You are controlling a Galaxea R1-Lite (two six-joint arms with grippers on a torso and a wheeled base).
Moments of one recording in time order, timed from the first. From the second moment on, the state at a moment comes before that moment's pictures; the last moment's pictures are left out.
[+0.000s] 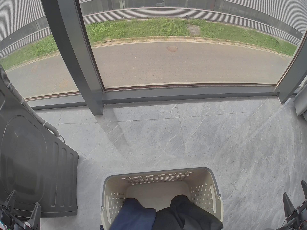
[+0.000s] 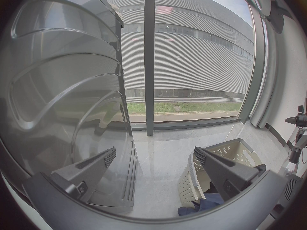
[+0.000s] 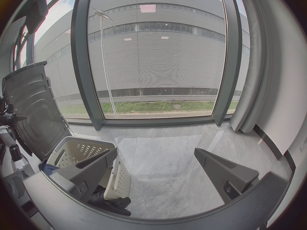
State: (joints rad) left arm 0.00 0.02 -0.02 0.00 0.01 -0.01; right arm 0.00 0.02 -0.02 0.00 0.01 -0.01
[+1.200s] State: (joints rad) left arm 0.00 0.02 -0.02 0.00 0.01 -0.01; right arm 0.00 0.02 -0.02 0.00 0.01 -0.01
